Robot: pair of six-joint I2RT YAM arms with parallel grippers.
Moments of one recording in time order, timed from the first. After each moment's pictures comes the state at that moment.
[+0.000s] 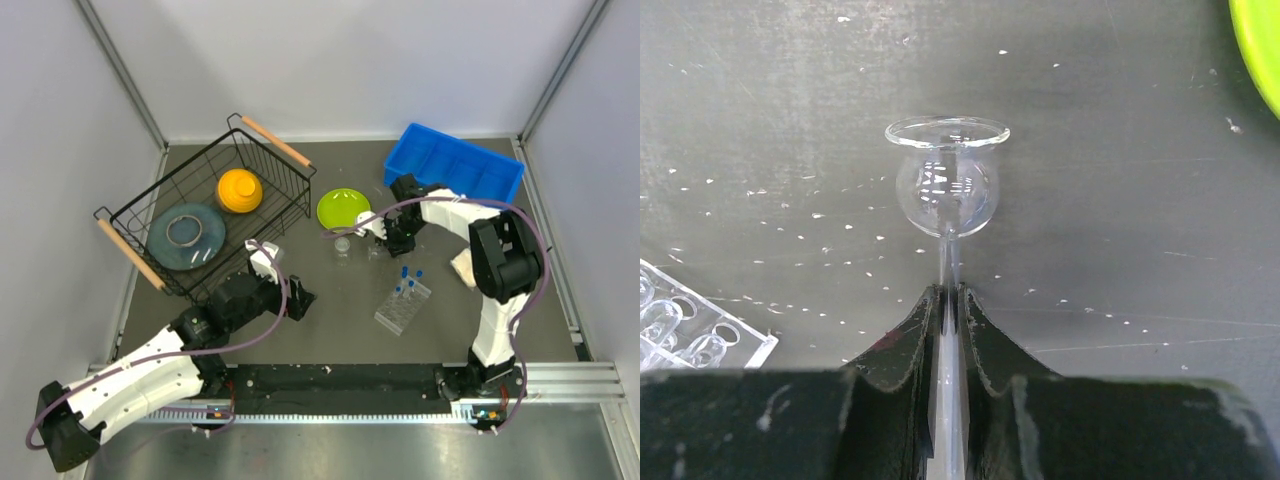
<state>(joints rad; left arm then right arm) -0.85 0.63 0.41 -0.16 -0.09 -0.42 0.40 1.92 1.32 -0.79 -0.40 -1.18</state>
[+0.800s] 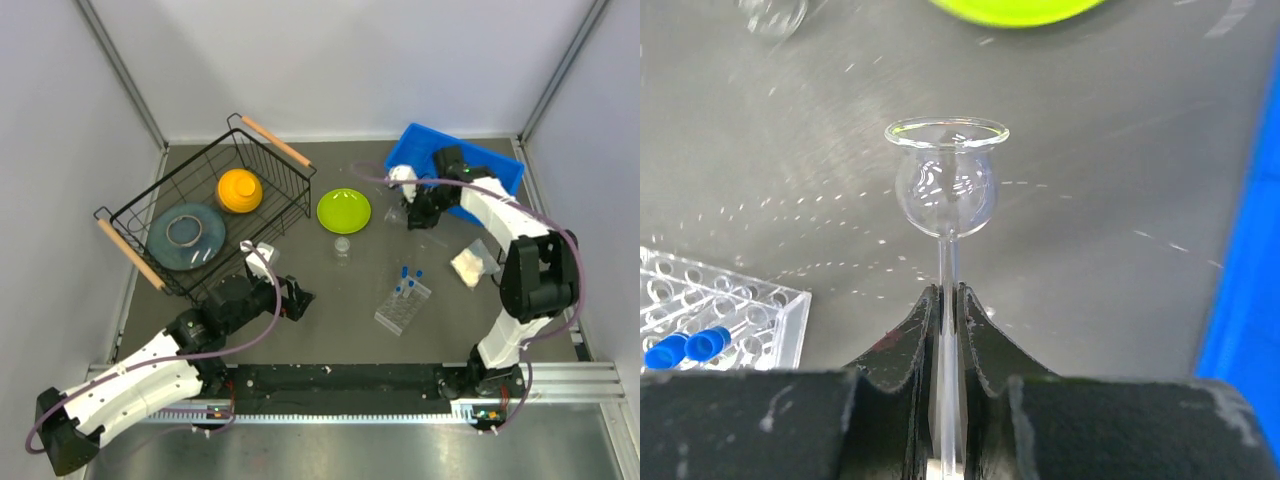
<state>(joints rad) -0.85 0.58 0.40 -0.16 -0.09 -0.43 0.24 1.73 1.34 -0.81 -0.50 -0.86</state>
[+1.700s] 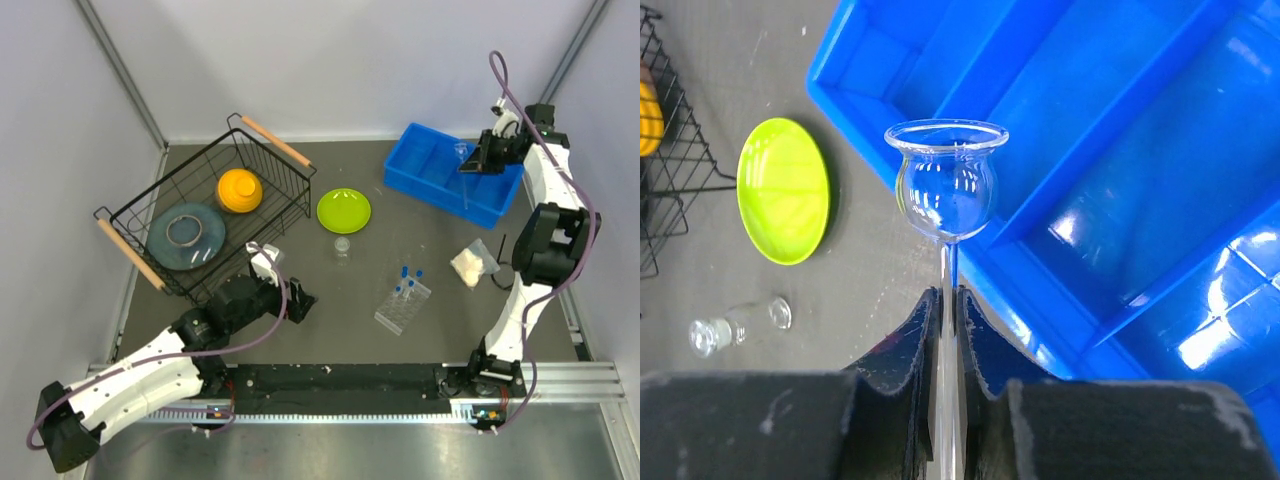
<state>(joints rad) -0.85 0.61 0.38 -0.13 -0.07 -0.43 -0.21 1.99 1.83 -0.77 -0.68 -0.04</state>
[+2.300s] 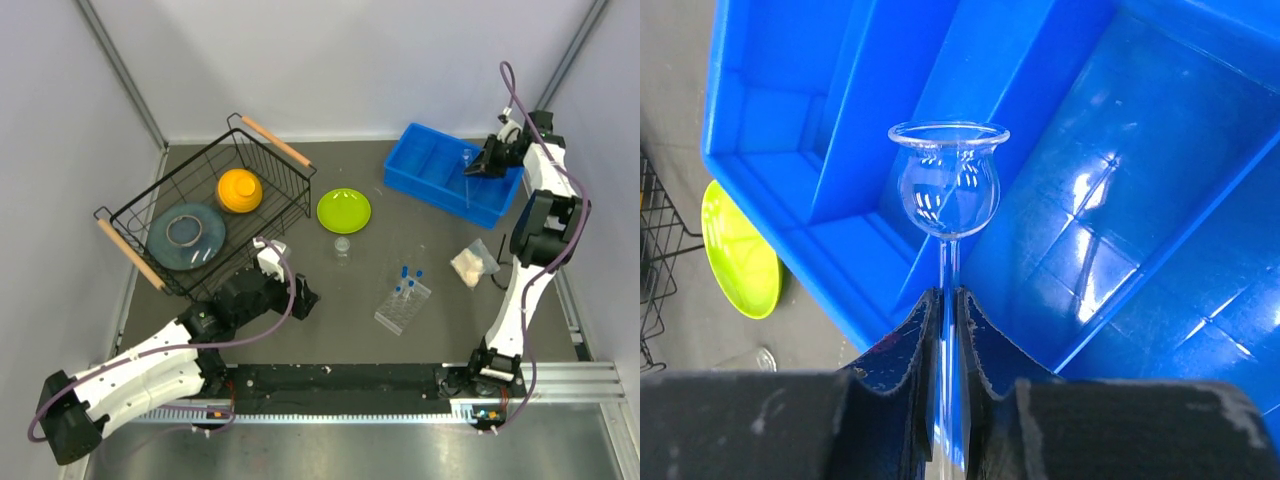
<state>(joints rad) -0.85 0.71 0.43 -0.14 -0.07 -0.43 -0.27 2.25 2.02 -0.77 -0.67 0.07</state>
